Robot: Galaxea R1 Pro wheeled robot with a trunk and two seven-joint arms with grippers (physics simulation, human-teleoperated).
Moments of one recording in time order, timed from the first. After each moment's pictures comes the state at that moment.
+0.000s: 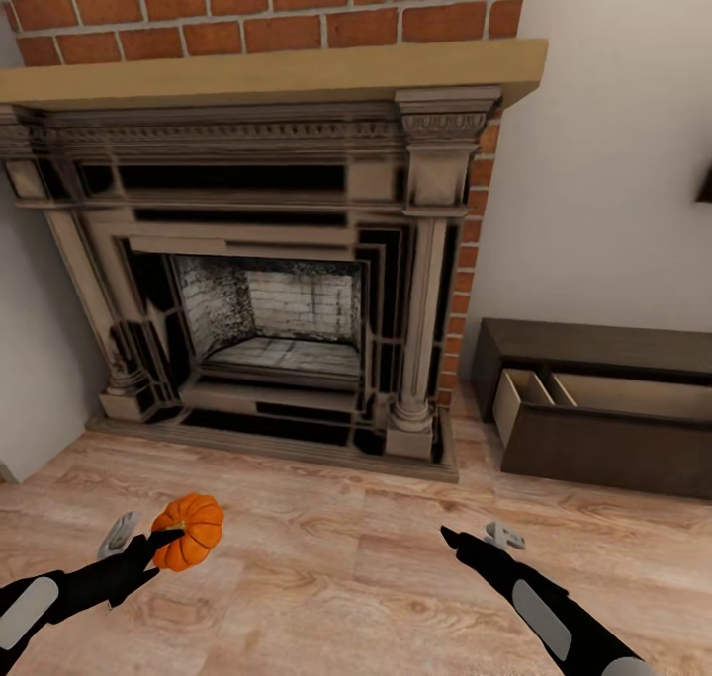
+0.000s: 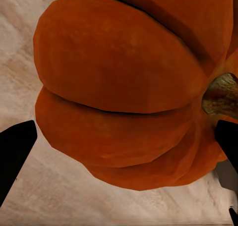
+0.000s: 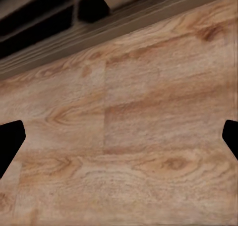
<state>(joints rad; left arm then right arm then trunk) -0.48 0.45 -0.04 -0.51 1.04 0.67 -0.44 -0.49 -0.17 0.40 -0.55 -0.91 0.08 0.15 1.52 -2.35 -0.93</state>
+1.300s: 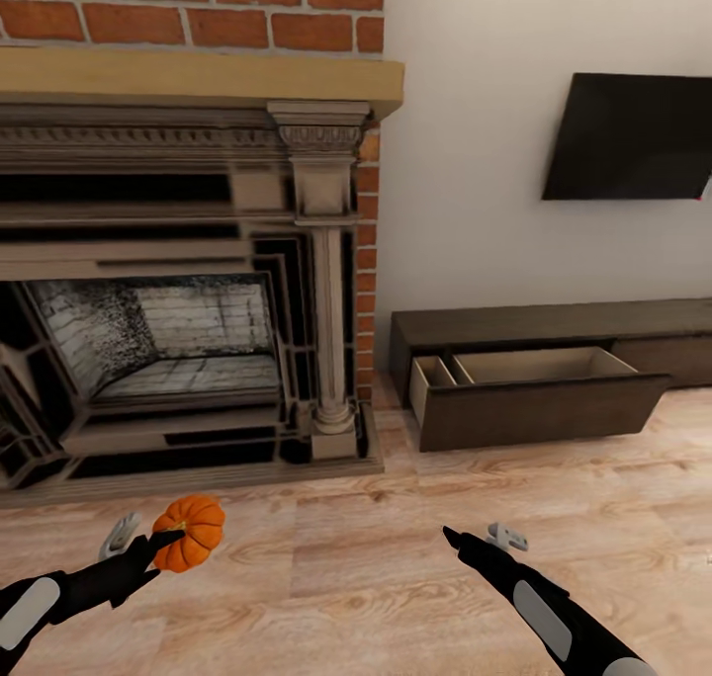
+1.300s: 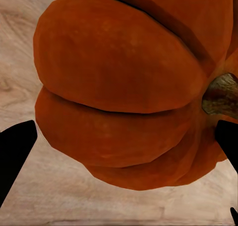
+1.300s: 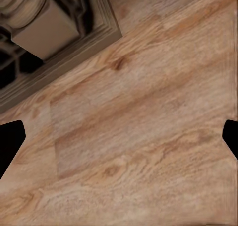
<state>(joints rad) -0.47 0.45 -0.04 -0.51 1.04 0.67 -0.44 -0.49 -0.18 0.40 -0.54 -0.91 0.07 0.14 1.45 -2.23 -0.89</state>
